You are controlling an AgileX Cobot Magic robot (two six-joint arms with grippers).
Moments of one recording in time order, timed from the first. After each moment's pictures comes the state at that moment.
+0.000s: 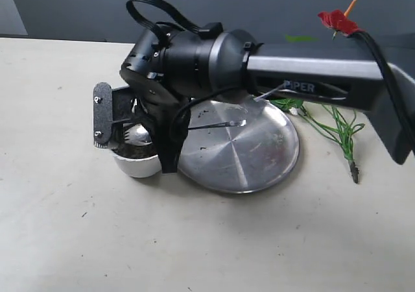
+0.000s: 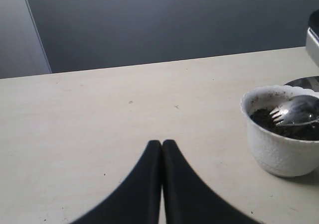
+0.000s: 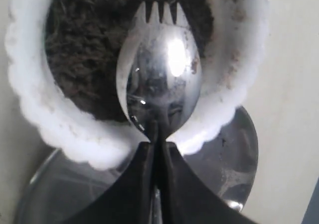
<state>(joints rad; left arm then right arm) -0.12 0.00 0.00 0.09 0.25 -0.04 0.94 2.11 -1.65 -0.40 0.91 -0.56</state>
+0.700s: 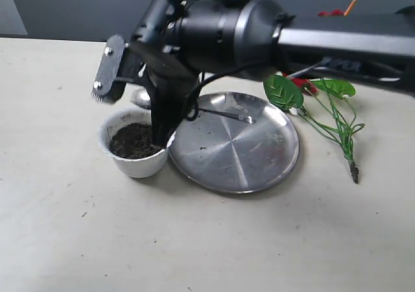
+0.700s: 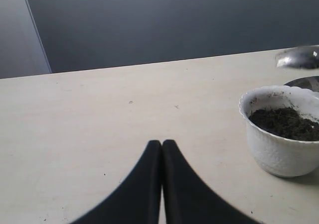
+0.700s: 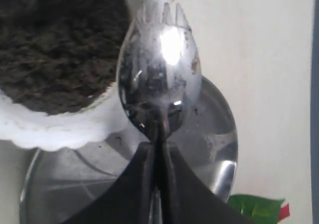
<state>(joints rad) -0.12 0.00 0.00 0.09 0.25 -0.04 0.91 2.02 -1.65 -0.47 0.92 -0.22</state>
